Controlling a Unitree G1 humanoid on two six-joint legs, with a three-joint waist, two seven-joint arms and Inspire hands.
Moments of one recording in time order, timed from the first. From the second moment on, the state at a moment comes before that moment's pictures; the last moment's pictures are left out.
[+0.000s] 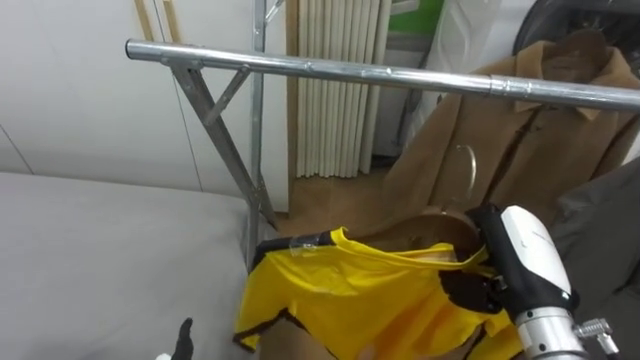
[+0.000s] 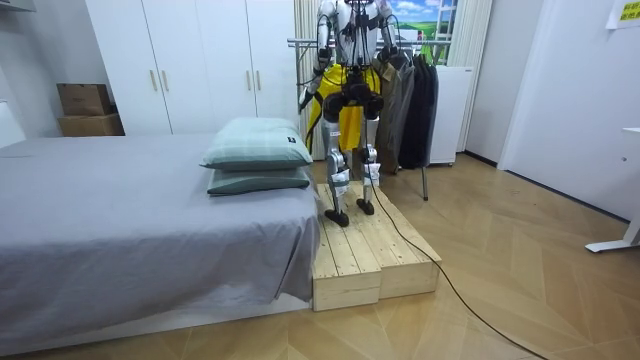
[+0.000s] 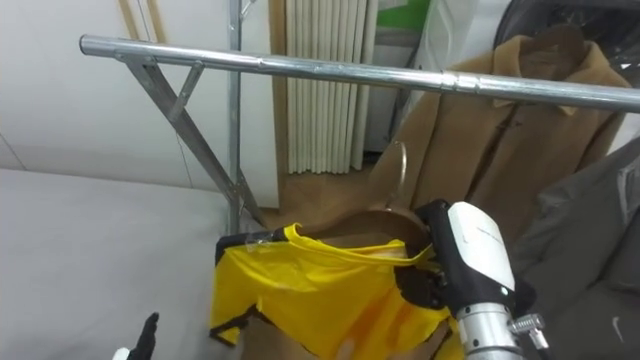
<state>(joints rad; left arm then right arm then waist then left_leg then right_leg) 0.15 0.15 -0.08 0.52 0.23 -0.05 0.22 0.06 -0.27 0.05 -0.04 -0.63 -0.04 -0.17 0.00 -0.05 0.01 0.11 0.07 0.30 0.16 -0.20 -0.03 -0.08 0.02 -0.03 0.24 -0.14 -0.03</state>
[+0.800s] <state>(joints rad) 0.15 0.16 -0.07 0.69 0.27 -0.04 0.14 -0.01 -0.29 0.01 -0.06 -0.63 -0.04 -0.19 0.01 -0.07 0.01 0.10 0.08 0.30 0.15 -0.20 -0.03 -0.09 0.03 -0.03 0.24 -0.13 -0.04</state>
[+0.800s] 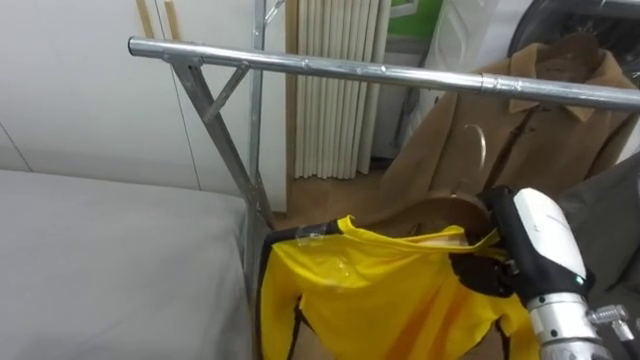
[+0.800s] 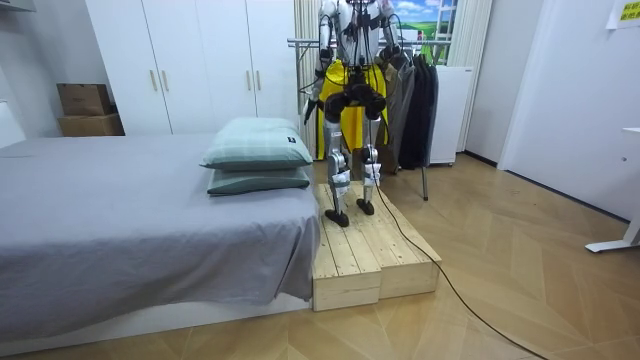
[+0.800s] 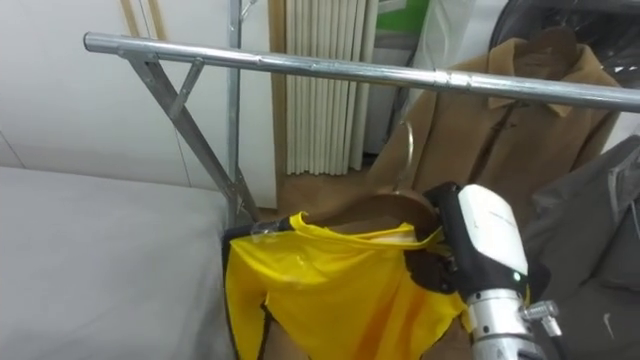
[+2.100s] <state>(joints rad) 0.15 0.16 -0.08 0.60 0.29 0.02 0.09 -0.44 -0.31 -0.01 0.29 -0.02 0.05 -0.05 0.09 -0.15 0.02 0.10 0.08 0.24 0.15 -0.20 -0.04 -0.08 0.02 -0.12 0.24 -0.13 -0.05</state>
